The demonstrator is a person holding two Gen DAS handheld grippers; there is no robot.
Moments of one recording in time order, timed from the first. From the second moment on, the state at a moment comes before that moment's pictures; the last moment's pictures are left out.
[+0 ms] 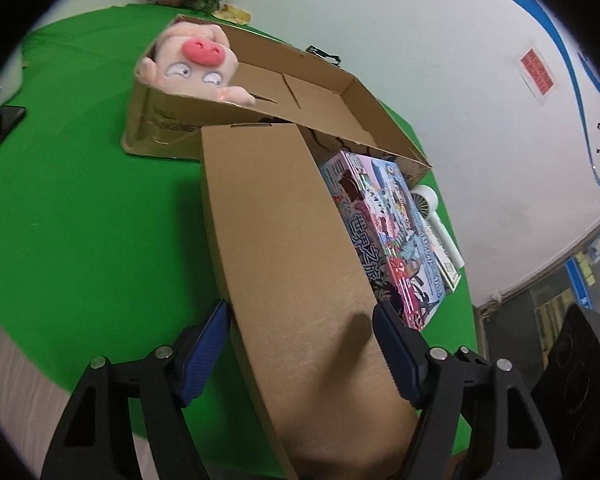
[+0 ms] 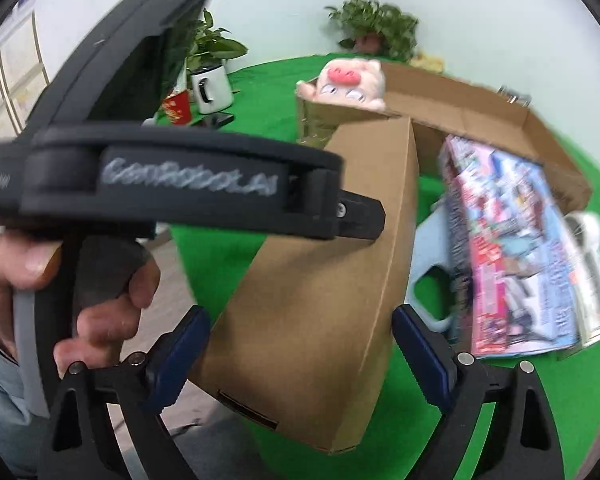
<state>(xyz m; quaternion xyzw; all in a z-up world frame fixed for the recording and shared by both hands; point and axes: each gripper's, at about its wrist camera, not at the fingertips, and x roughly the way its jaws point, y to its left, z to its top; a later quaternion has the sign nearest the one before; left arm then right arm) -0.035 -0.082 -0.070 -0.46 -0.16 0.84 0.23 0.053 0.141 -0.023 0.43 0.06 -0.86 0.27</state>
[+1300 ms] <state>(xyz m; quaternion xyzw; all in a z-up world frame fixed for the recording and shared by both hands) -0.039 -0.114 -0.117 -0.54 -0.29 0.75 0.25 0.023 0.151 -0.034 0.52 -0.03 -0.81 0.29</state>
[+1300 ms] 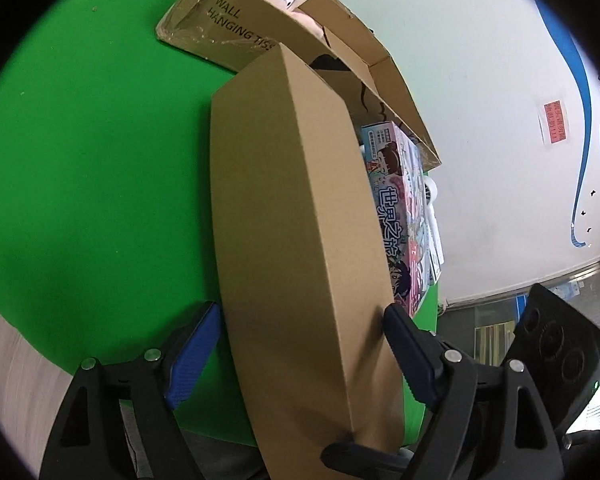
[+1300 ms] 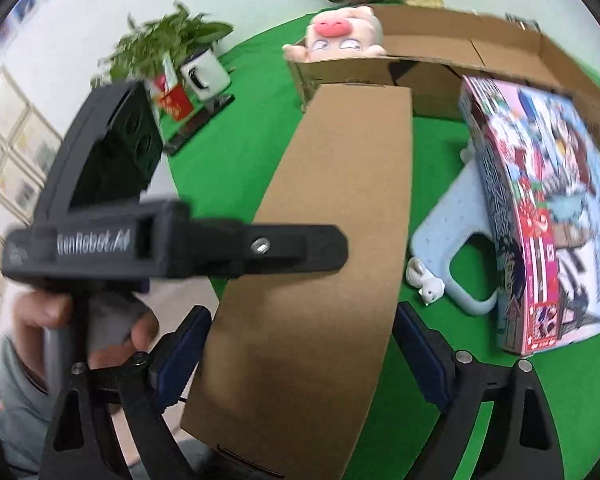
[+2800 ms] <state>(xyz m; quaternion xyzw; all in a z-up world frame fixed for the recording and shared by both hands) -0.174 -0.021 0.129 -0.36 -0.16 0.89 0.25 -0.139 0.208 0.196 0.38 0.06 -0.86 0.32</state>
